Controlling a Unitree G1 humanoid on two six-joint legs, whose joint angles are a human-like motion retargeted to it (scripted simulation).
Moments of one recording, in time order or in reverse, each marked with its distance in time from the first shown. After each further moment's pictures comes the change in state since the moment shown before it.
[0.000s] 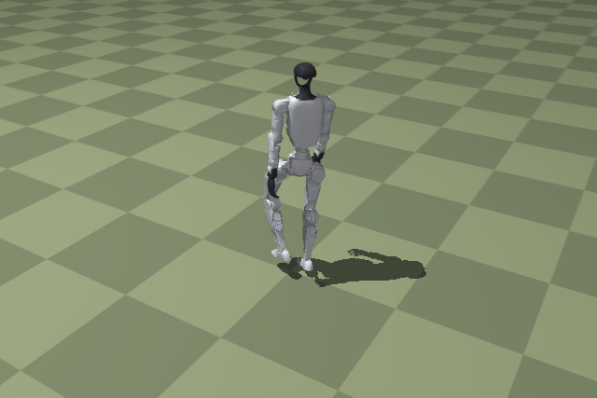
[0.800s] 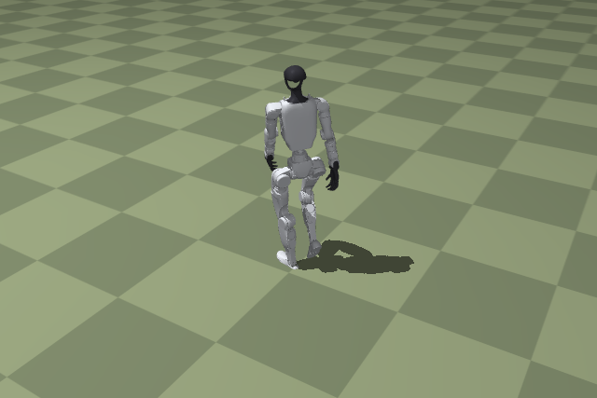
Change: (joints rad) left arm -0.511 -0.111 -0.144 -0.166 -0.118 0.005 -0.112; right arm 0.353 -0.120 -0.199 0.110 -0.171 -0.035 0.001; waist -0.130 0.116 -0.026; left_leg 0.341 0.013 -0.022 -0.758 -0.288 0.131; right_leg -0.528 0.056 -0.185 1.102 0.068 -0.204
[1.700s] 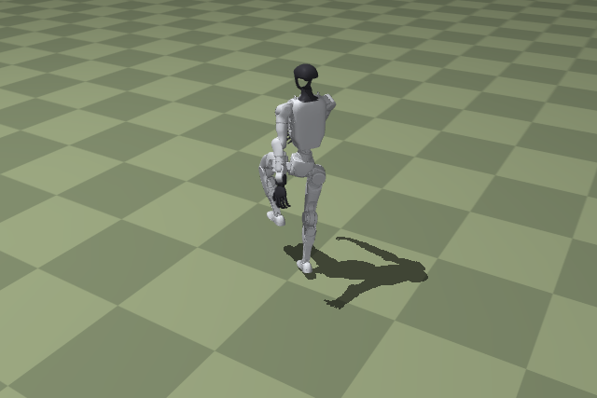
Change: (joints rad) left arm 0.752 0.244 0.395 0.197 0.022 0.027 0.141; right arm -0.688 0.124 0.154 -0.403 0.116 -0.041 -0.028; waist 0.412 -0.186 0.149; left_leg -0.919 0.134 0.115 1.329 0.193 0.089; right_leg 0.530 -0.102 0.227 -0.984 -0.110 0.096
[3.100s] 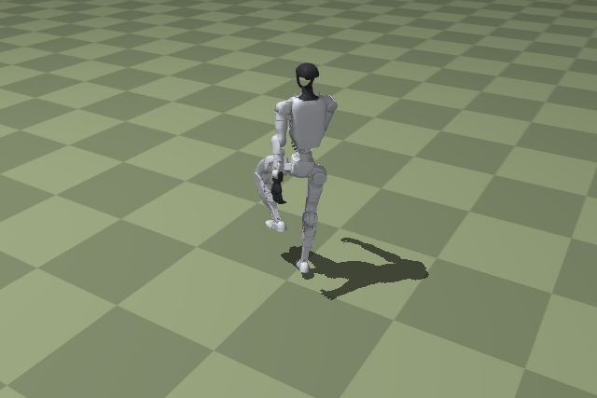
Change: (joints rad) left arm -0.075 -0.091 -0.087 -0.068 0.083 -0.008 -0.052; right arm 0.107 -0.005 -0.014 0.003 0.123 0.056 0.023; waist -0.110 0.042 -0.074; left_leg 0.042 0.122 0.010 0.110 -0.074 -0.021; right_leg -0.047 0.030 -0.112 -0.081 0.037 0.085
